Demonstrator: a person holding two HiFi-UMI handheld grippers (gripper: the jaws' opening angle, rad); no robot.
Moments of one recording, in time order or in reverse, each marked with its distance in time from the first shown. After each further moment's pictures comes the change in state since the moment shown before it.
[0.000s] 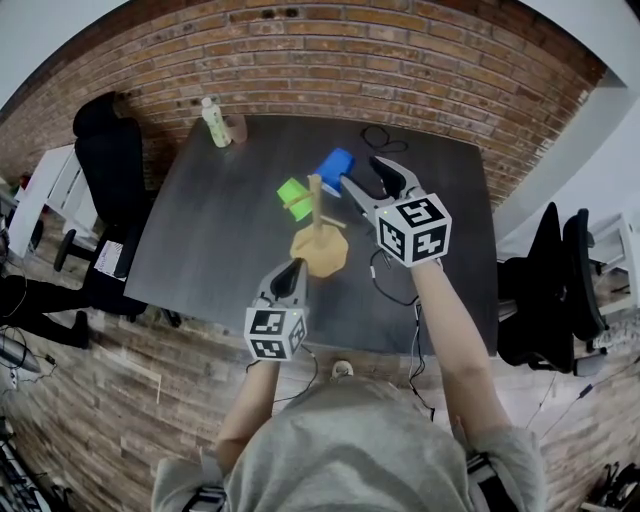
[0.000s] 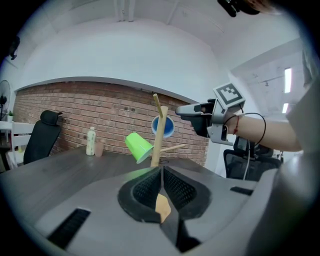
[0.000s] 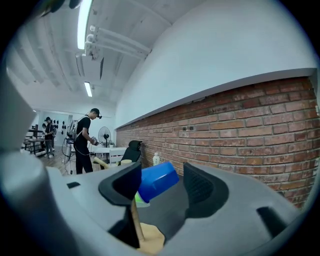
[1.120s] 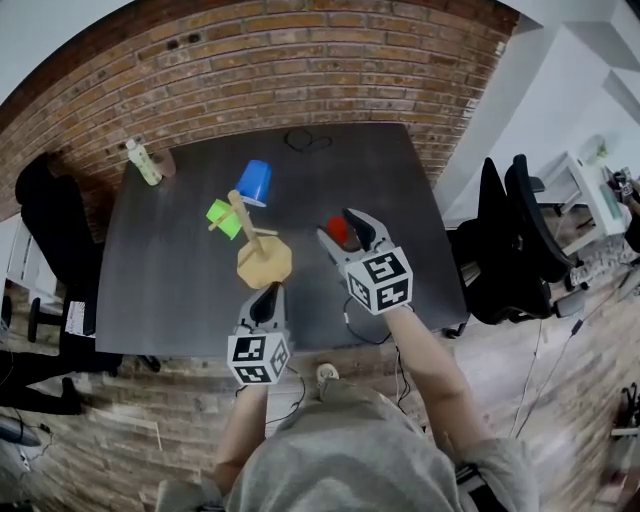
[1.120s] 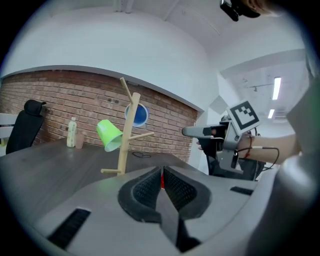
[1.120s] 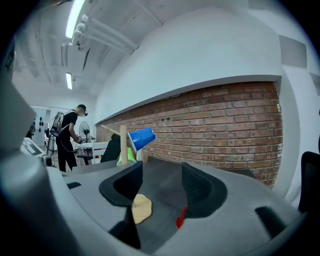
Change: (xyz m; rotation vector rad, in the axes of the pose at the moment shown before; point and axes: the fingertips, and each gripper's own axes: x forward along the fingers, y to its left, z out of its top) left arm 0.005 -0.070 -0.024 -0.004 0.035 -0.163; right arm -0.107 -0.022 -0.093 0.050 0.059 -0.242
